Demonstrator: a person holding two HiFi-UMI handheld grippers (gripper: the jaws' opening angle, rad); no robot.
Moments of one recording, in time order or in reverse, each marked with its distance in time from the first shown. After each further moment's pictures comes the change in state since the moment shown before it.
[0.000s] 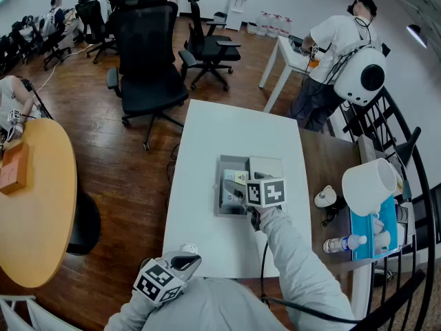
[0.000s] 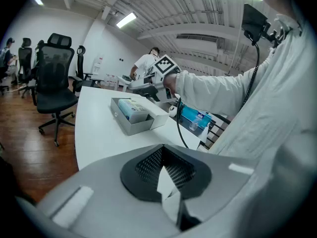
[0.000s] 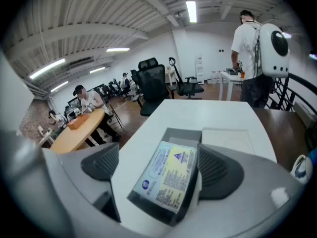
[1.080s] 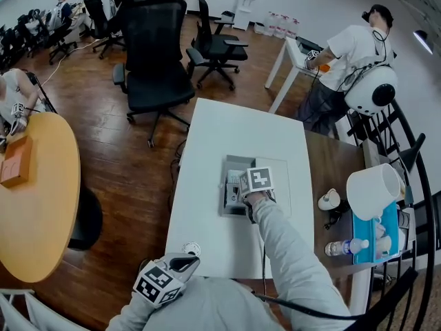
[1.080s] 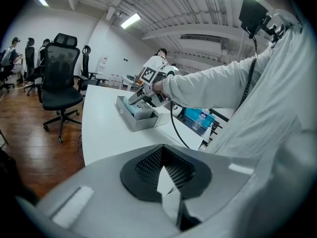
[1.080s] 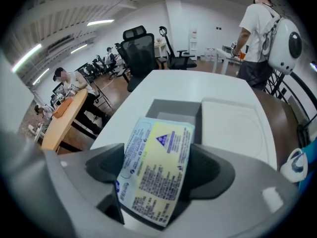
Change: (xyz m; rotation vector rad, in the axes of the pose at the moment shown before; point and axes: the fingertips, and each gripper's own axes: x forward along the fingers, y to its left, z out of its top) left arm -0.015 0.010 -0.015 -0.021 0.007 0.032; right arm 0.061 -0.020 -0.049 0.056 0.300 -0.107
